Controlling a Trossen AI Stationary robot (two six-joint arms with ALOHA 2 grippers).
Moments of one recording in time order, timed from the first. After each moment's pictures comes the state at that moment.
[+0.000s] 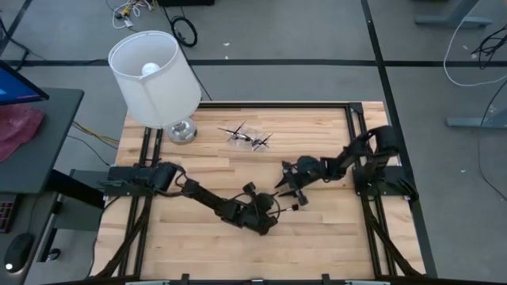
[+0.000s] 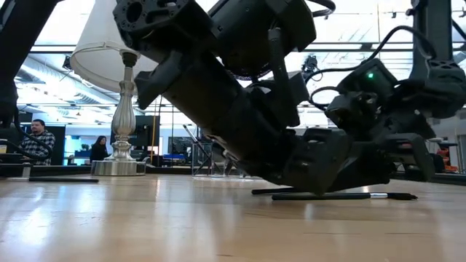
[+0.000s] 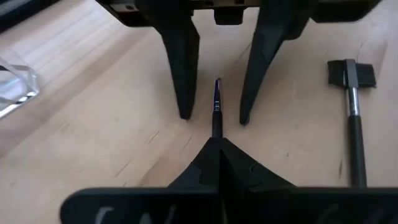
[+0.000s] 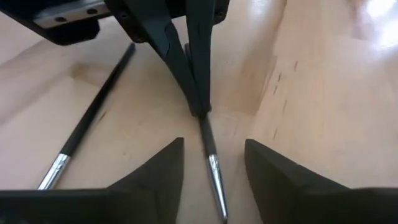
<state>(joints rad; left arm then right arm) -0.38 2.31 1.38 -0.01 -0.85 -0.59 -0.06 1.85 0.36 0.88 -0.35 -0.30</state>
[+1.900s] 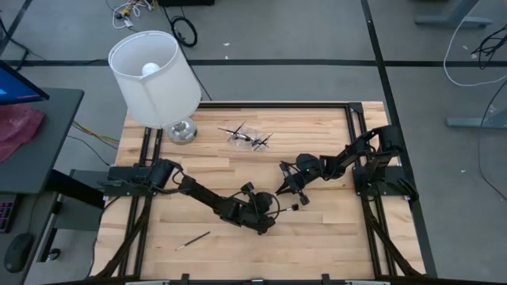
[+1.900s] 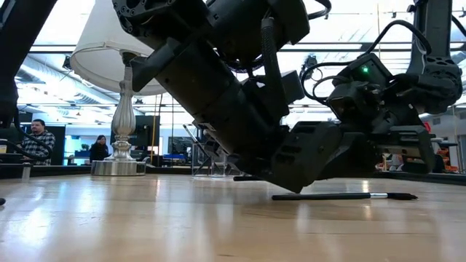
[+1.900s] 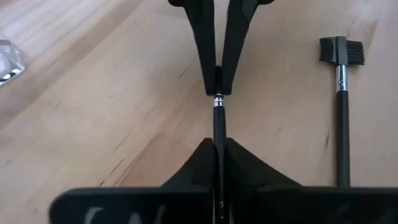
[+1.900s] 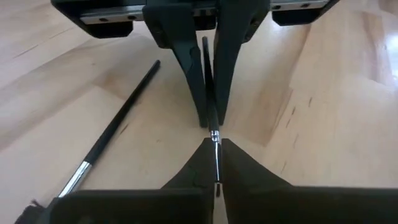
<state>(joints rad) -0.37 2.25 1.38 -0.07 -0.77 -0.62 -0.07 1.80 0.39 0.86 -0.45 -0.40</state>
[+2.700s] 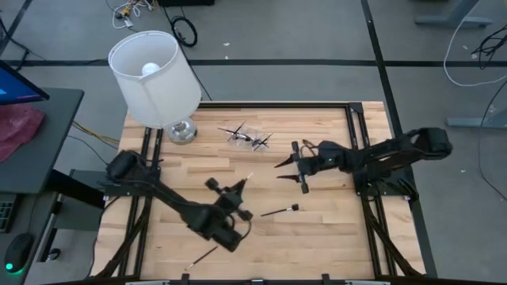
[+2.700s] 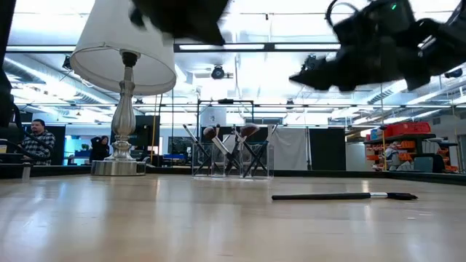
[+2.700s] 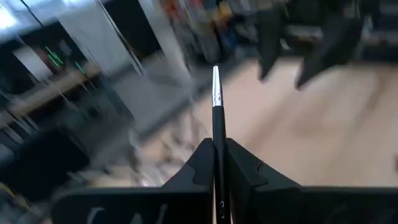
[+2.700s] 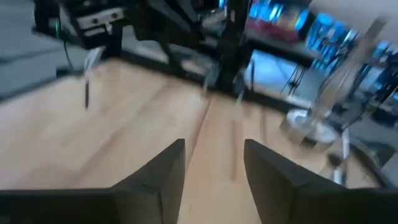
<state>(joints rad) -0.57 1.88 1.38 -0.75 -1.38 -0.92 -0.07 1.33 0.38 0.78 -0.24 -0.31</state>
